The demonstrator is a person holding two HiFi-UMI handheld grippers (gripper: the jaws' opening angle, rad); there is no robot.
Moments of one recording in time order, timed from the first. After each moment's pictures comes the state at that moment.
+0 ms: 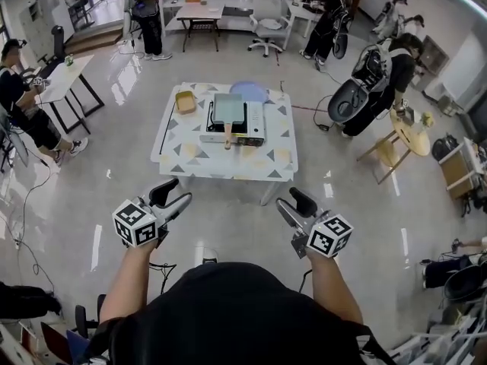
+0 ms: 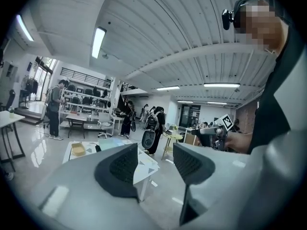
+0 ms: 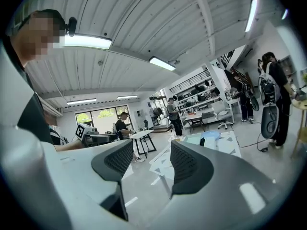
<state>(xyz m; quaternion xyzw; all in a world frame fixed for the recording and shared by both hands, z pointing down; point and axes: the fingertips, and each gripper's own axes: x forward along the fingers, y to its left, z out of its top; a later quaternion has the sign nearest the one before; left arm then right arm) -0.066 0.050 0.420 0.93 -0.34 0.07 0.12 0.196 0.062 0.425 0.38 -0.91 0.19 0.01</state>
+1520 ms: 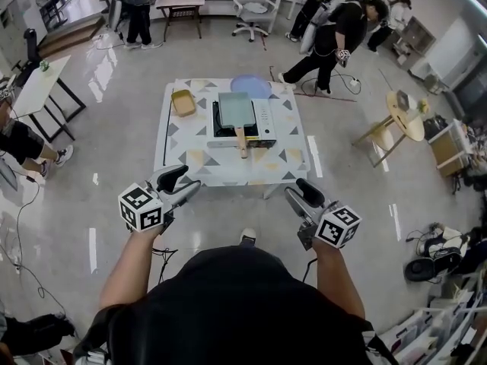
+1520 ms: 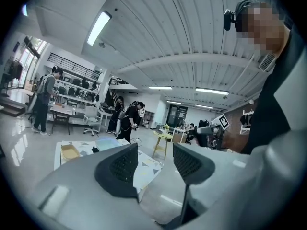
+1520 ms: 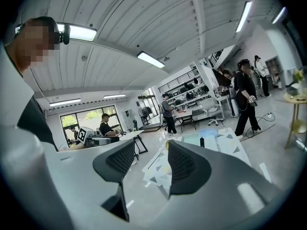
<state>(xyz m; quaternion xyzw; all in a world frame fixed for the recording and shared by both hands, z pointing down) -0.137 -0.083 0.436 0.96 -0.25 0.06 0.15 0.113 -0.034 0.428 0.44 -0.87 0.22 0.01</state>
